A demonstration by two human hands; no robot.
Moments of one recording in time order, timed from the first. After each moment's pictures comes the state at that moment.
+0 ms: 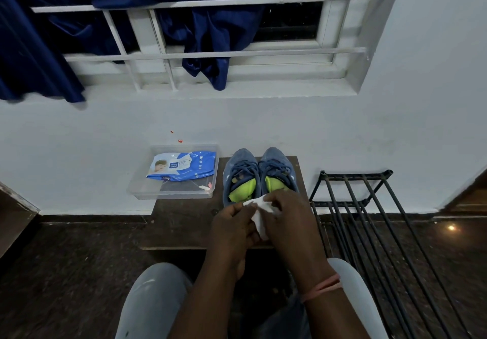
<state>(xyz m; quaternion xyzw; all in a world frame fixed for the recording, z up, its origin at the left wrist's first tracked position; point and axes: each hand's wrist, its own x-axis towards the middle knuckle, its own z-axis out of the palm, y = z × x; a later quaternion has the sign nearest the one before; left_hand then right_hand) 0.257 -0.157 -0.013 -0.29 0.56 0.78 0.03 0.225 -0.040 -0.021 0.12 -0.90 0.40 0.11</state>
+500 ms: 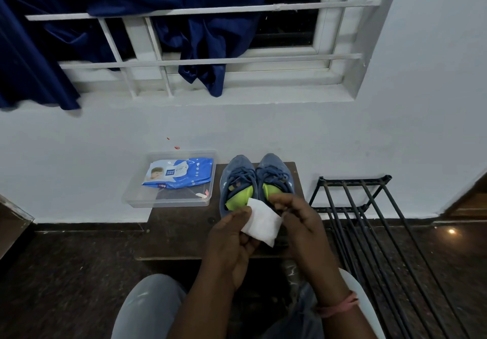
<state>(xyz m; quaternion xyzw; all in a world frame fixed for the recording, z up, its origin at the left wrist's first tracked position) 0.248 -0.152 -0.020 -0.29 0.42 0.86 0.01 0.227 -0.013 -0.026 0.10 -0.73 0.68 0.00</state>
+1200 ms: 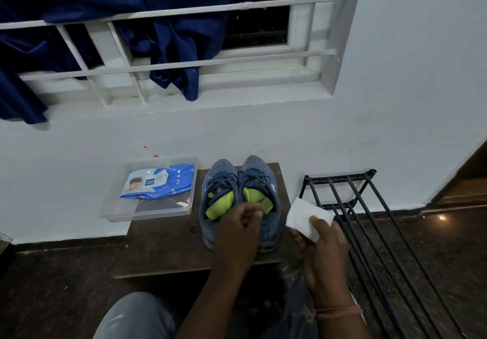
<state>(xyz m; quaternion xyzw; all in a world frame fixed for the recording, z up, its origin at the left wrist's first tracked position) 0.219 -0.117 -0.032 -0.13 0.81 0.57 -0.07 0.206 0.029 -0.076 -0.25 -0.37 0.89 0.07</state>
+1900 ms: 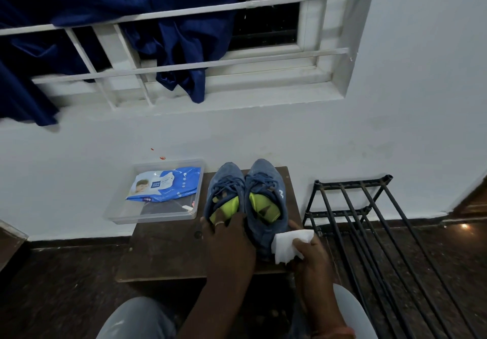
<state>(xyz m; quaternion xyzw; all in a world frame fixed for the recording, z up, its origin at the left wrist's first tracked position) 0.201 -0.141 -0.088 -0.16 0.97 0.17 -0.03 0.198 0.017 -0.129 -0.14 -0.46 0.88 -0.03</state>
